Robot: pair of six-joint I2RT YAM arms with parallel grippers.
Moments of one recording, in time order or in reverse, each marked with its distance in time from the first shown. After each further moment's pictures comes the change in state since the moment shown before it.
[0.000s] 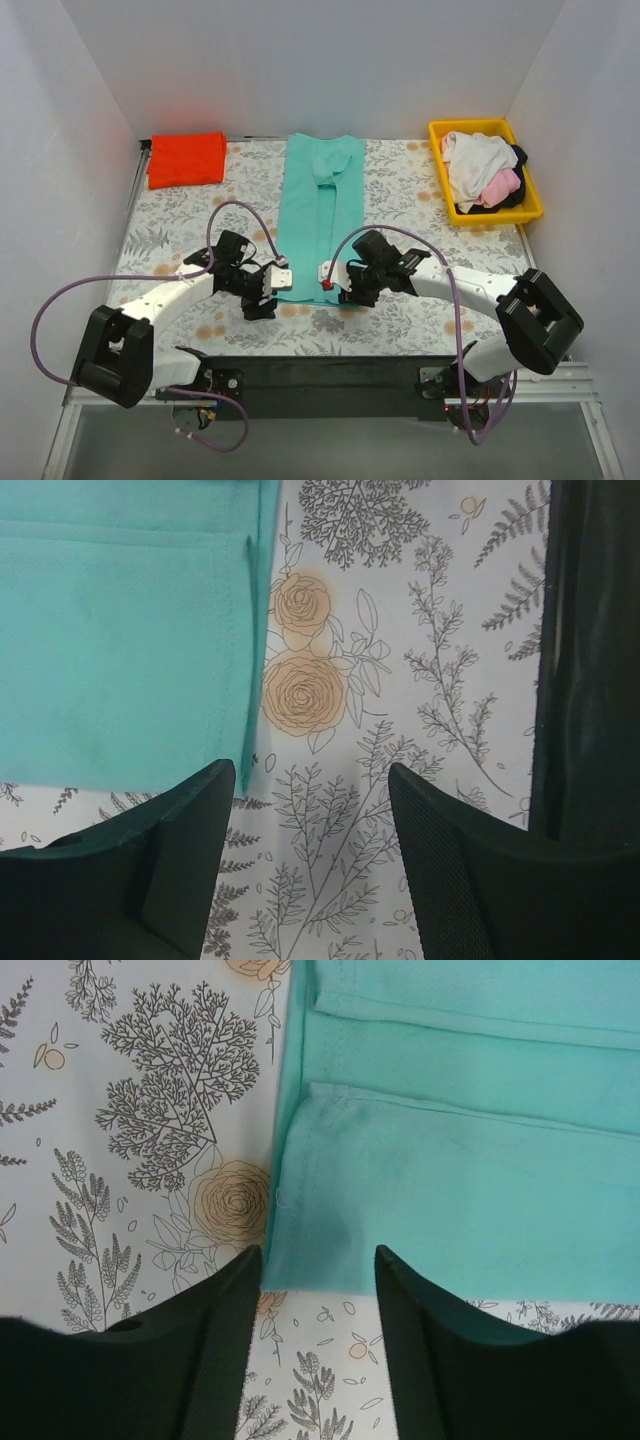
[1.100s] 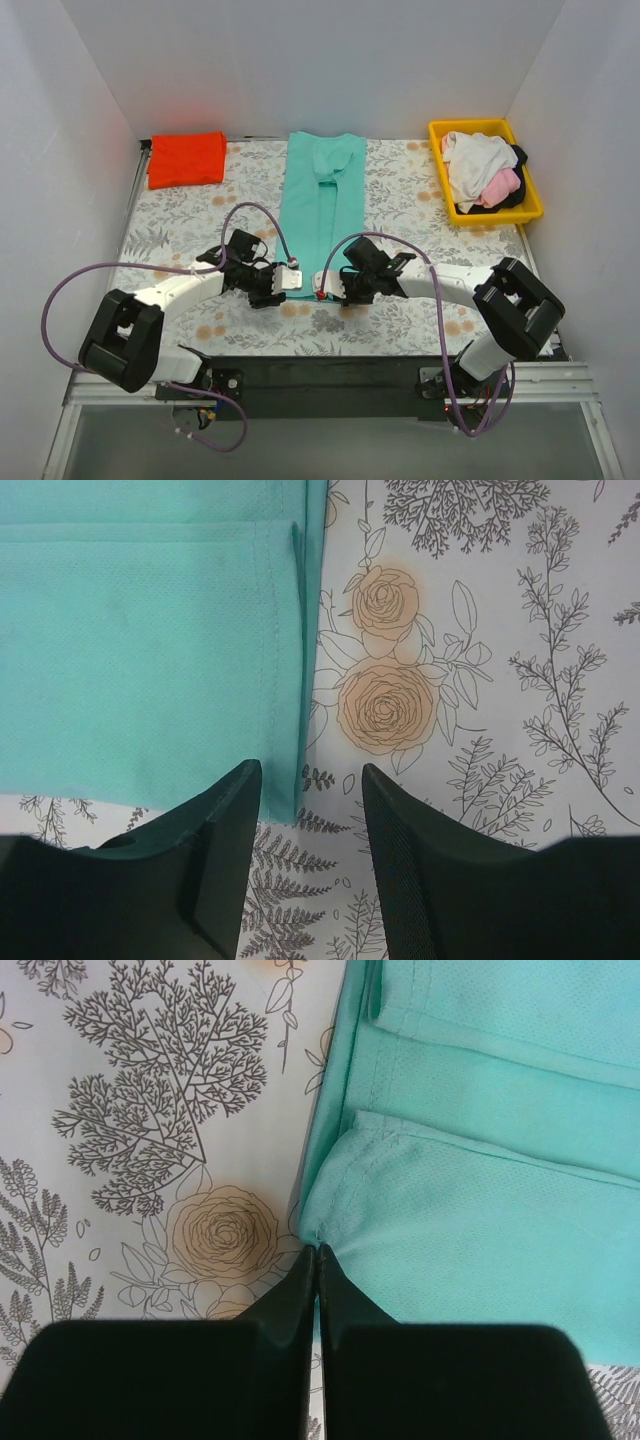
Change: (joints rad) left arm -0.075 0.090 -0.016 0.196 -0.143 0.024; right arm 0.035 0.120 -0.016 0.080 0.044 -0.088
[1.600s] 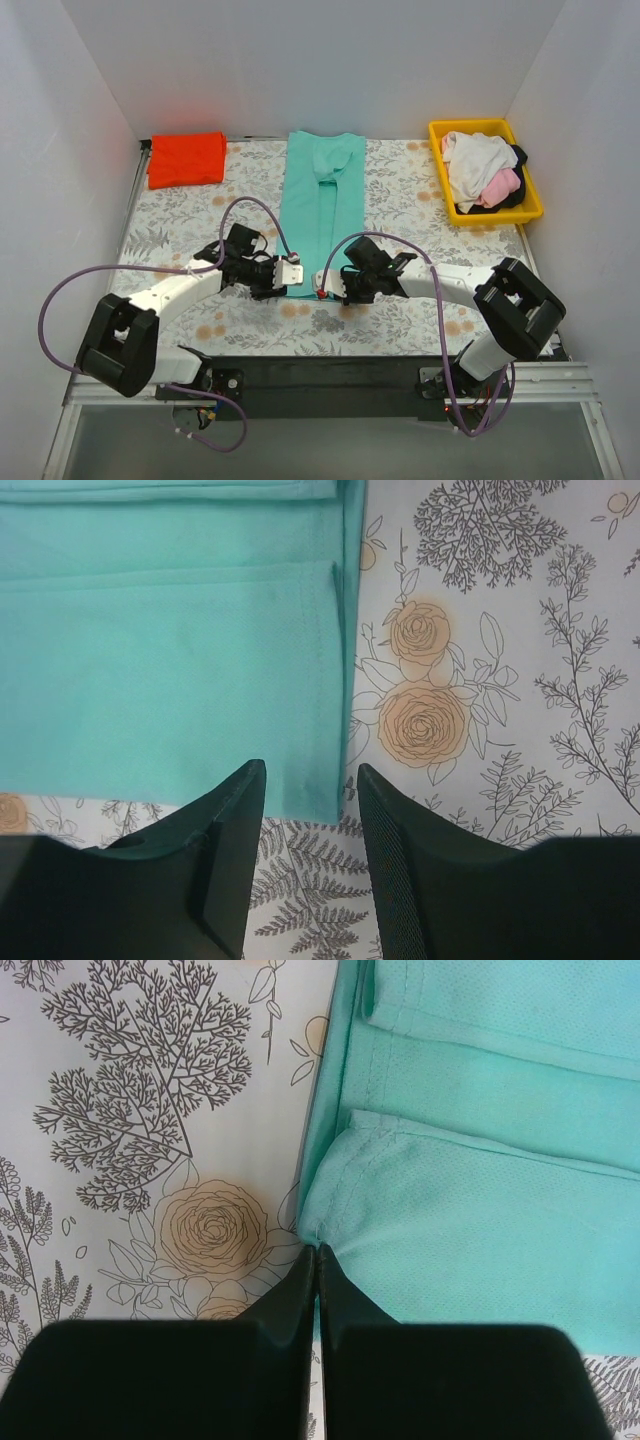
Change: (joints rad) left arm -0.003 -0.013 0.040 0.003 0.002 0.021; right arm -0.004 -0.005 -0.004 0.010 0.018 0.004
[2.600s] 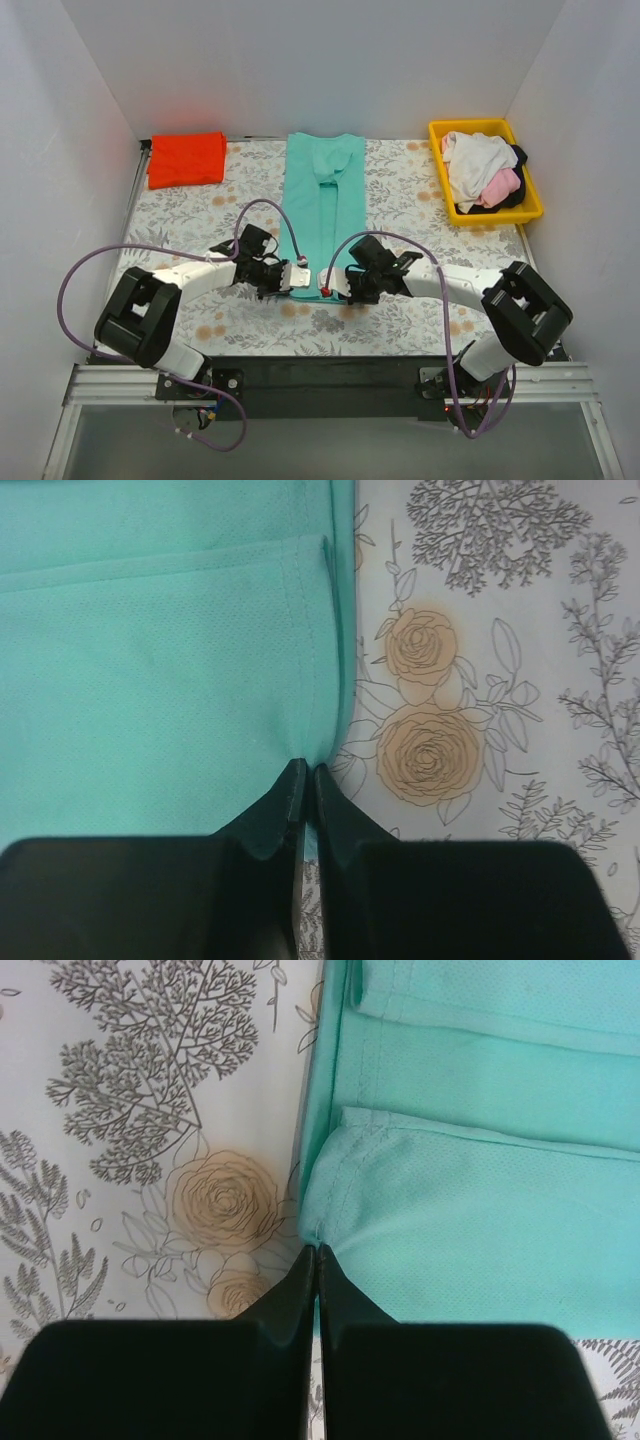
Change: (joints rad) left arm -0.023 0.165 0.029 0.069 0.017 0.032; right arm -0.016 -0.024 -0.006 -0.030 -0.008 0.021
